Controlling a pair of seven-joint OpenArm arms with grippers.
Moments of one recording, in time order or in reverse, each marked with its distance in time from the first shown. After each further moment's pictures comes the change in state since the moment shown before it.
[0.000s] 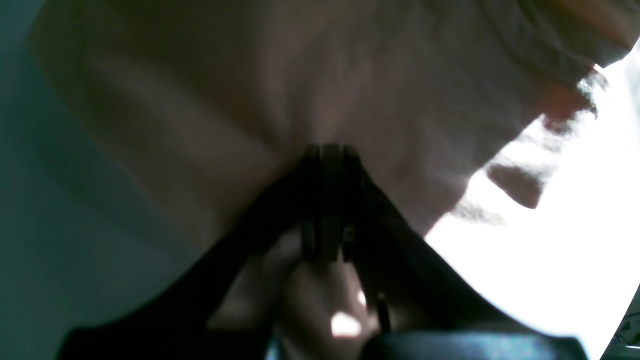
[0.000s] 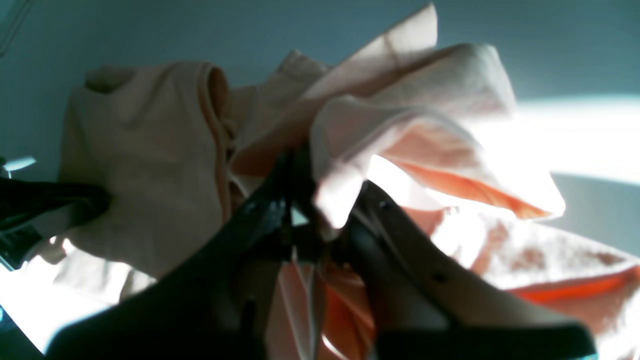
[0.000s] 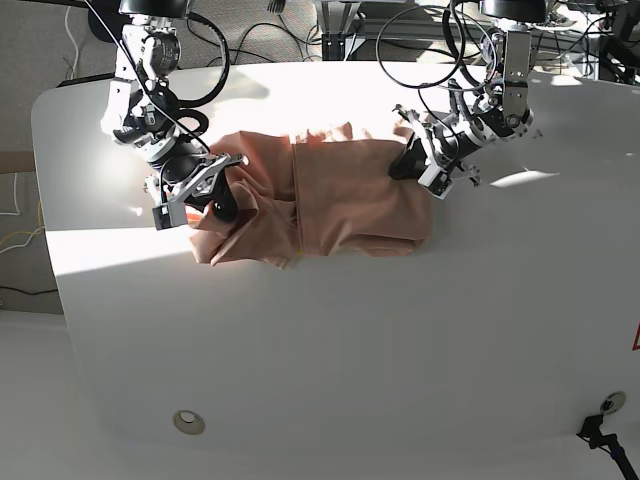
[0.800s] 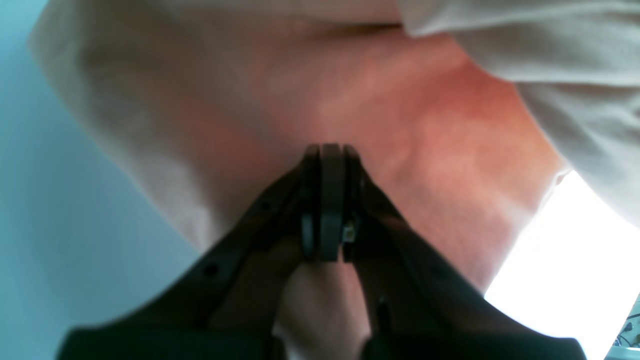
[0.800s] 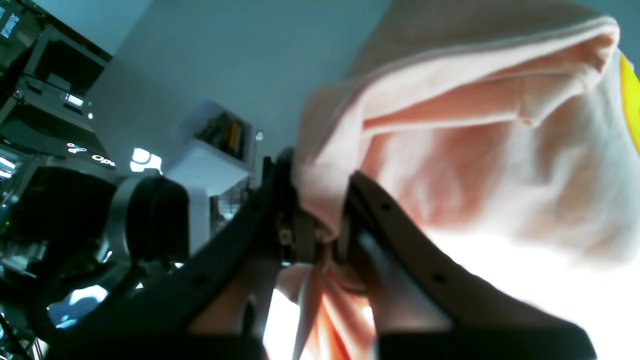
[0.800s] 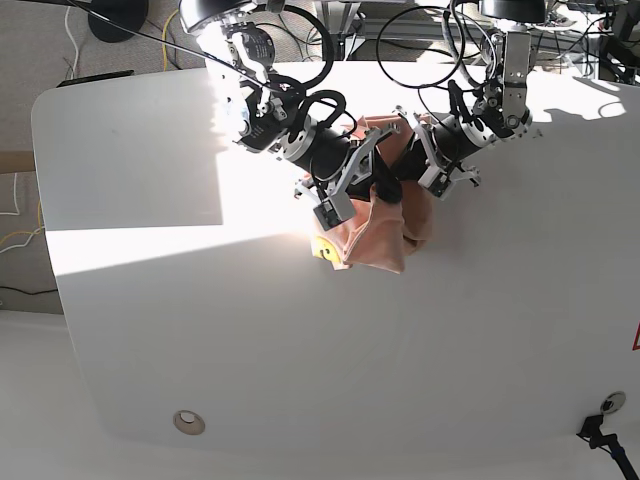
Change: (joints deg) left arm -0.2 0.1 0.0 0.0 0.2 0.0 0.1; right arm 5.1 -6.0 -35.5 4.0 -0.5 -13.6 -0.2
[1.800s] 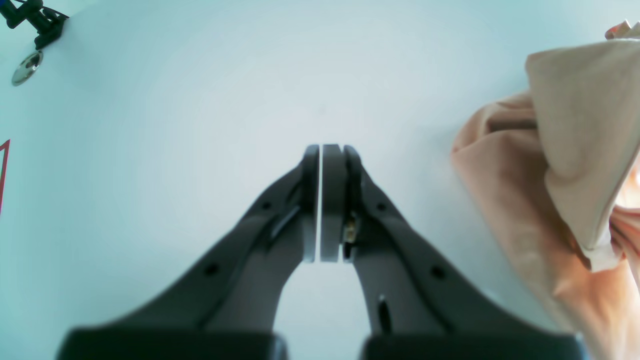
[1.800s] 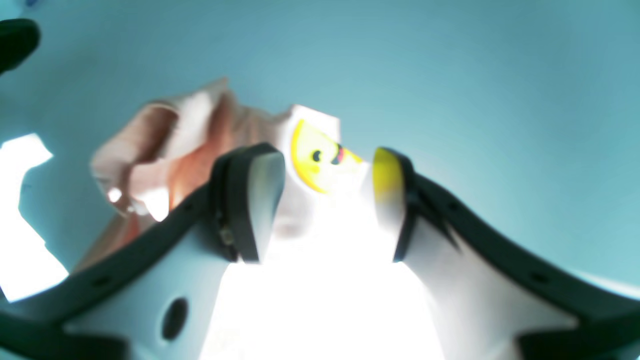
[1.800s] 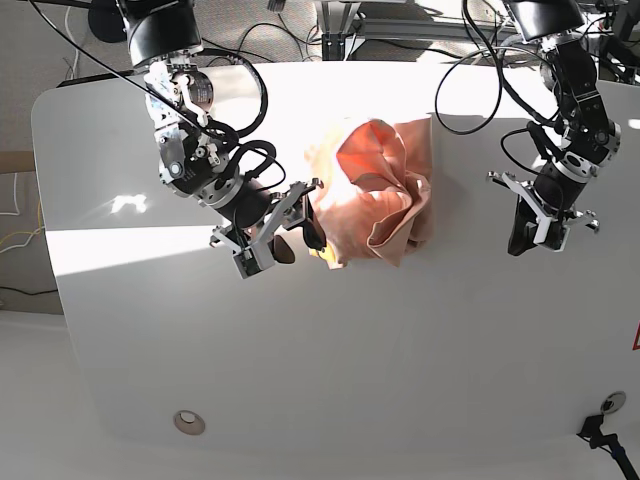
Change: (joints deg) left arm -4.8 -1.6 -24.0 13.9 2.2 -0.4 3.0; right arm 7.6 12.0 8.4 -2.2 0.4 -0.1 0.4
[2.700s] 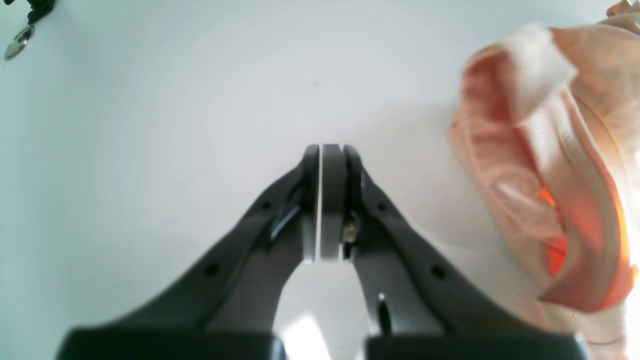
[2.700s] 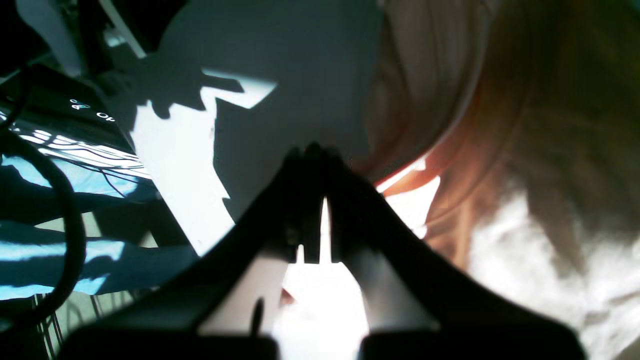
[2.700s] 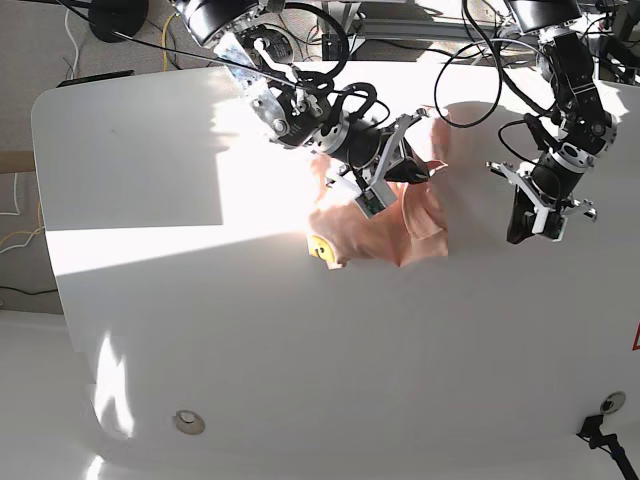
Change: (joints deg) left arm 2.2 0.4 -0.2 -0.1 0.0 0.4 0.0; right arm -2.3 -11.3 -20.5 -3.7 0.3 -7.4 0.0
